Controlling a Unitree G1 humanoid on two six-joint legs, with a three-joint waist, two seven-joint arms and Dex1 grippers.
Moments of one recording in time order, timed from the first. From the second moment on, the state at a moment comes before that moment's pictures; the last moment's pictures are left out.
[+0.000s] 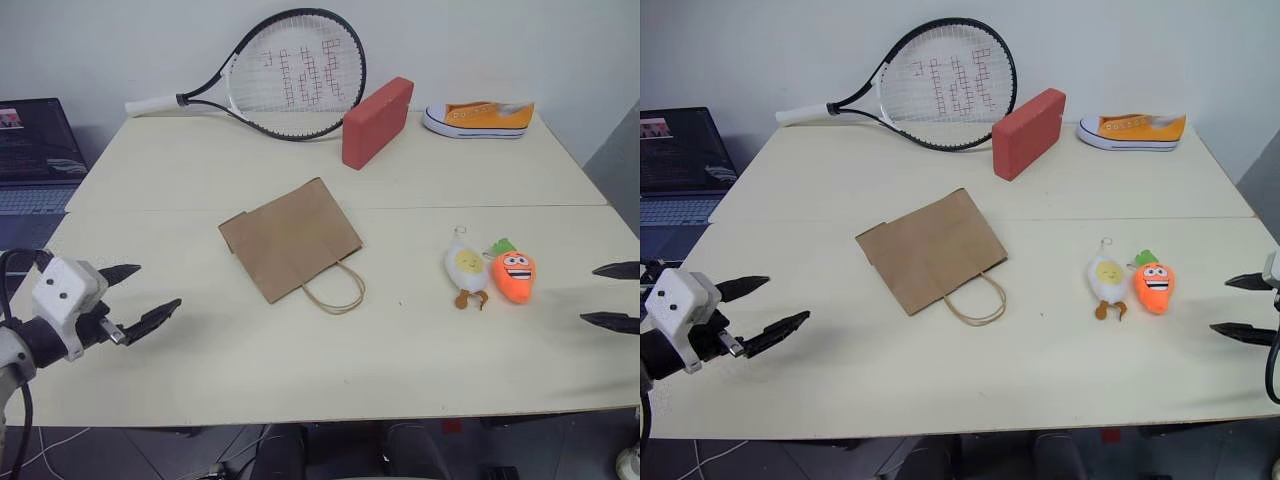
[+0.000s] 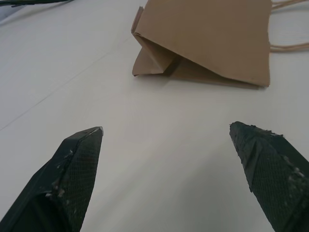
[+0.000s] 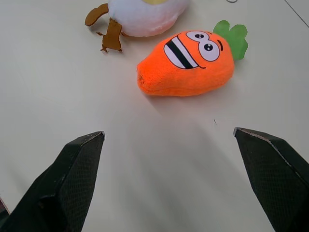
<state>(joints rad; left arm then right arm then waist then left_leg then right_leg) 0.22 0.86 0.59 -0.25 -0.45 0.33 -0.95 -0.09 -1.25 -0.34 0.31 0.30 0.13 1.41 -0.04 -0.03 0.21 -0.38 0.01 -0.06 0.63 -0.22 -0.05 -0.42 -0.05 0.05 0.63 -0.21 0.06</state>
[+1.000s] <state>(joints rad) -0.27 0.64 -0.24 -0.21 -0.19 0.26 -0.95 0.18 -1.02 -0.40 -0.58 0.61 0.52 1.18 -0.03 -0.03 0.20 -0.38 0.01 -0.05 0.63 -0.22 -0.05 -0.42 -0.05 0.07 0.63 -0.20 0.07</state>
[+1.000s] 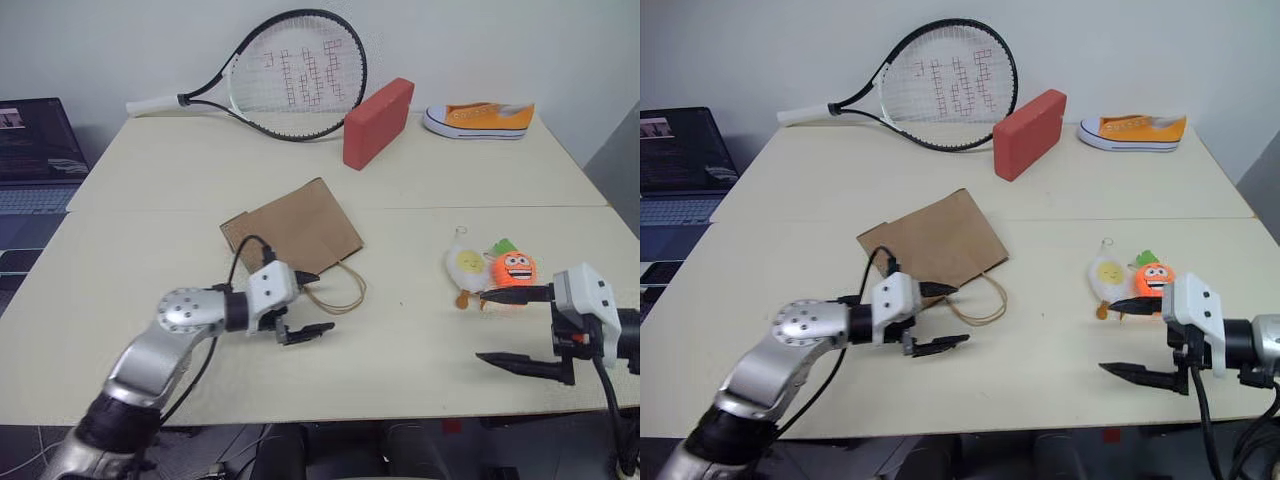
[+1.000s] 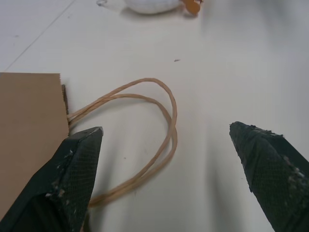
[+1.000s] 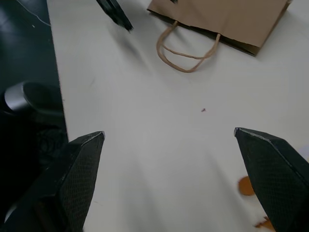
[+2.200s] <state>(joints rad) -0.56 0.45 -0.11 -0.14 -0.46 0.53 -0.97 -0.10 -0.60 0.04 -0.61 0.51 0.65 0.67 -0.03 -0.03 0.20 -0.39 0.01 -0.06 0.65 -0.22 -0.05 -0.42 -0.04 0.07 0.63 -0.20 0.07</state>
